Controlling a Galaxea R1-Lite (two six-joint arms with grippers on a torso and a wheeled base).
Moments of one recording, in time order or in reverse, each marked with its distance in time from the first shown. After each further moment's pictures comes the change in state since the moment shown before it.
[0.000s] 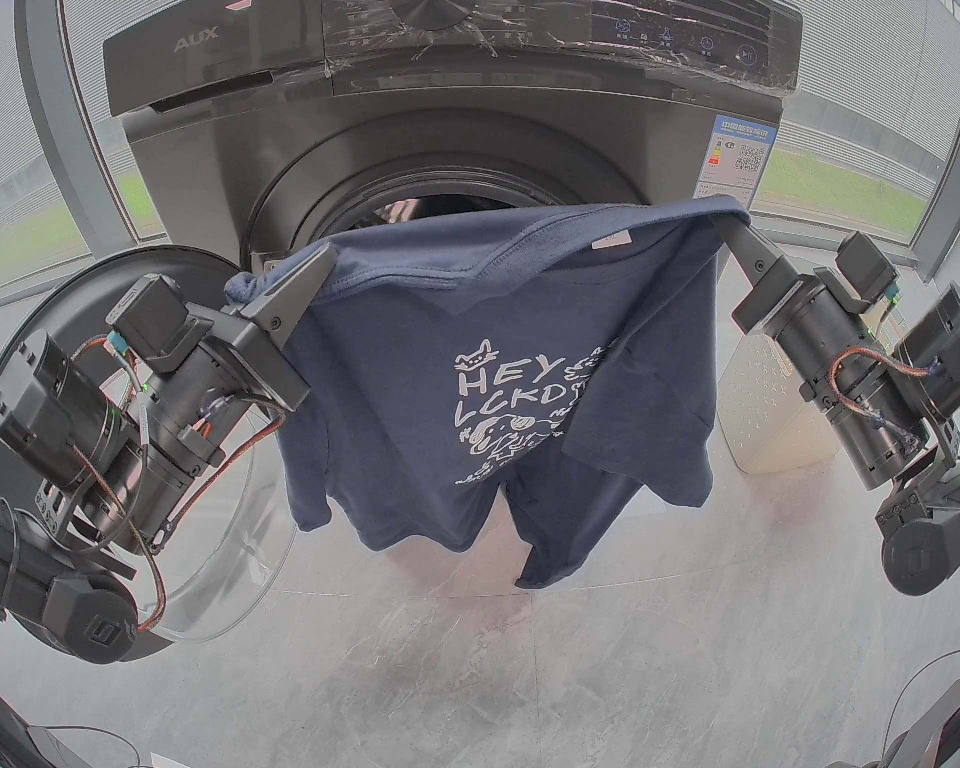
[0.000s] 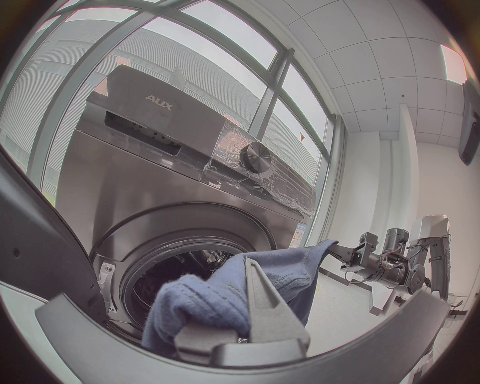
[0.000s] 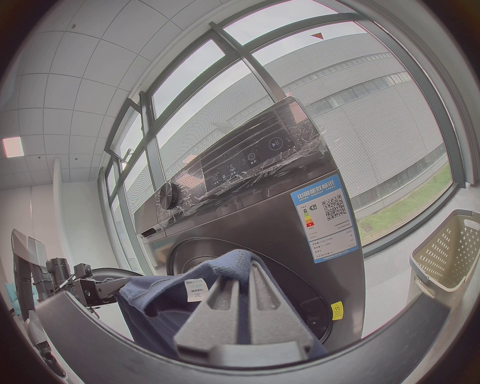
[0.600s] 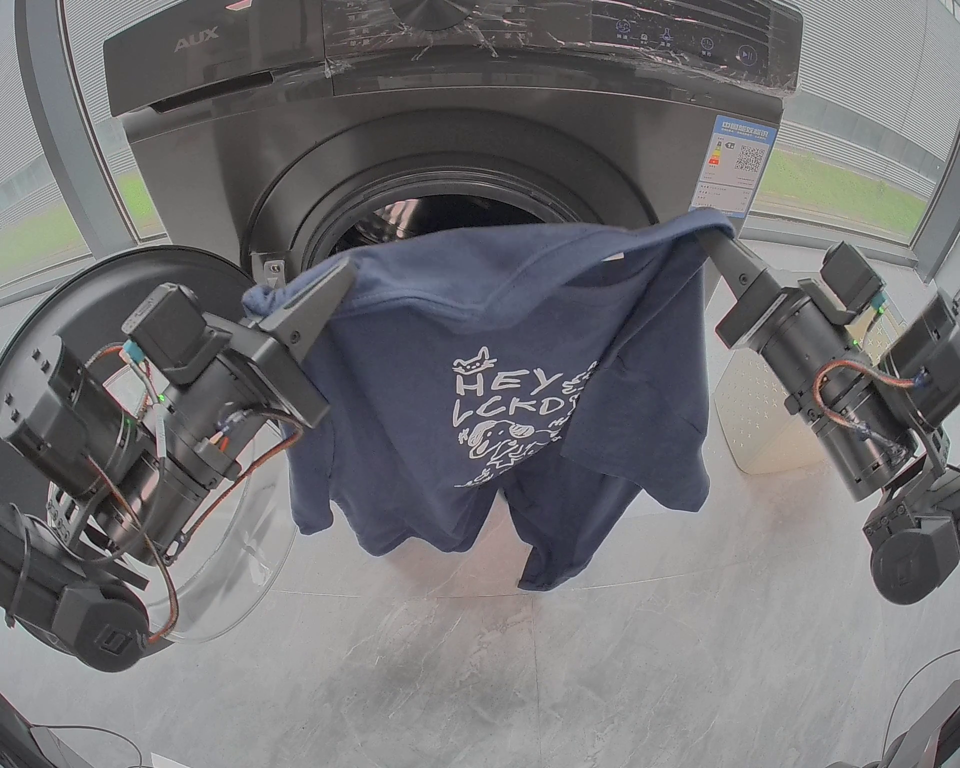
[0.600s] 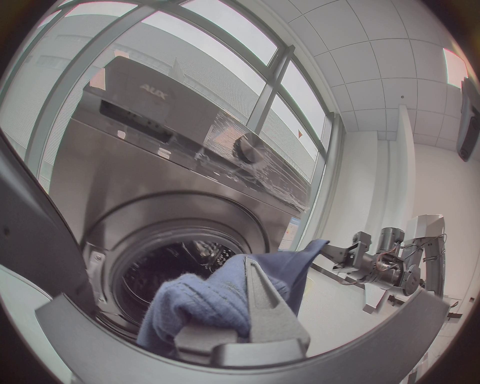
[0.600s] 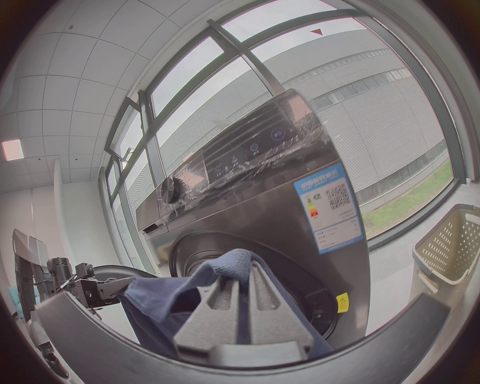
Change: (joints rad) left arm -0.028 0.018 0.005 0.001 -0.002 -0.001; right arm 0.024 0.024 0.006 -0.003 -0.007 0.008
